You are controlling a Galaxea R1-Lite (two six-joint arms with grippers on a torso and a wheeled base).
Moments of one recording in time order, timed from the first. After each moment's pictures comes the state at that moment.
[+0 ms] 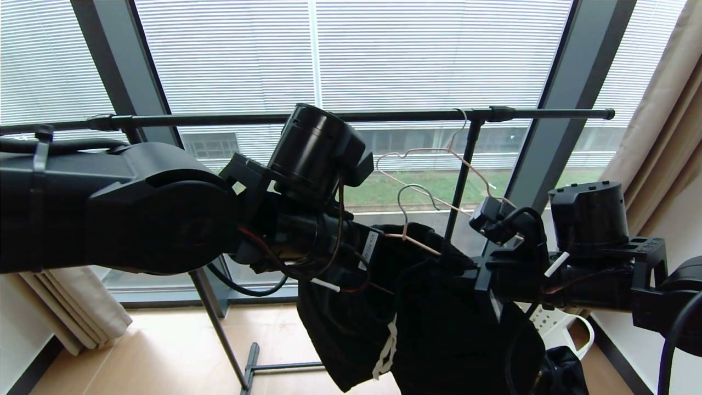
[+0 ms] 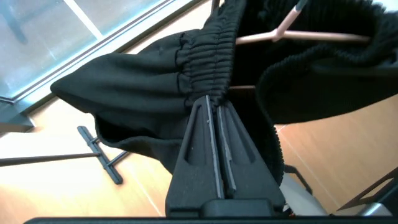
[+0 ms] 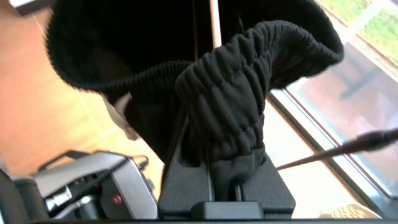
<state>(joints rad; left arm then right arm) -0.79 1.85 -1.43 0.27 0.14 -0.12 0.46 1.68 -0.76 -0.39 0.42 -0.26</state>
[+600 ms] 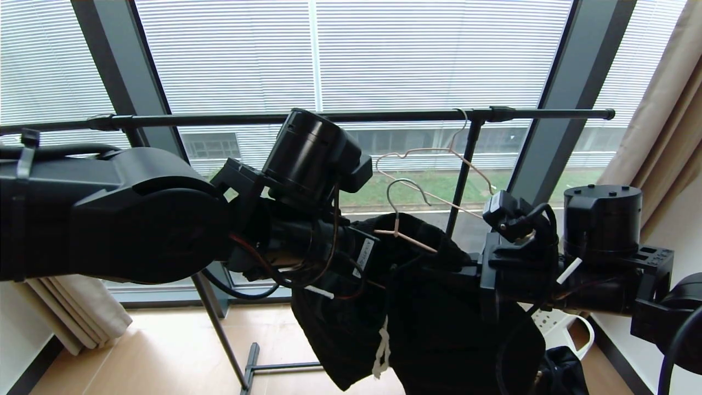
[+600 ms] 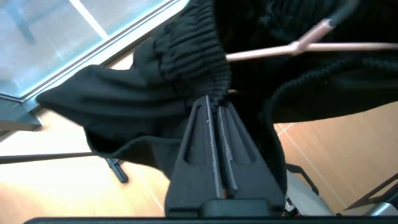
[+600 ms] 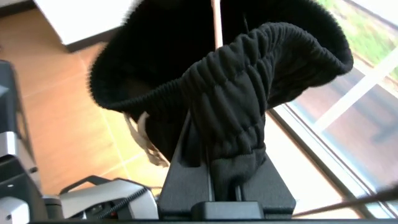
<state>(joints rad) -0.80 1.83 -1.40 0.26 0.15 -0.10 0.46 1.69 -0.67 -0.62 0.58 -0.17</state>
